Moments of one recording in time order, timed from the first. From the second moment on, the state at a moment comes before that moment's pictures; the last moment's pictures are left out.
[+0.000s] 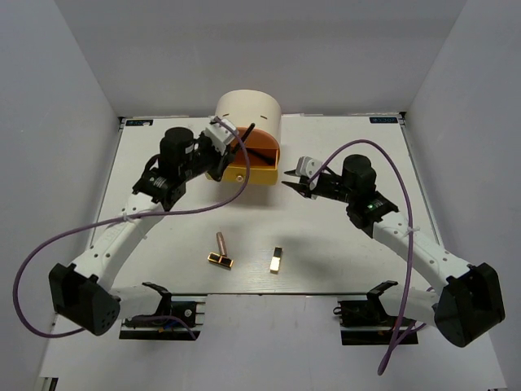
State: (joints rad) left arm -0.45 1.22 1.15 -0.24 0.29 0.25; right arm 0.54 1.15 0.81 0.19 -0.67 -0.58
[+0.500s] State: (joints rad) left arm -0.45 1.56 1.40 -0.34 0.31 0.77; right arm 0.49 1.12 0.77 0.21 -0.64 -0.57
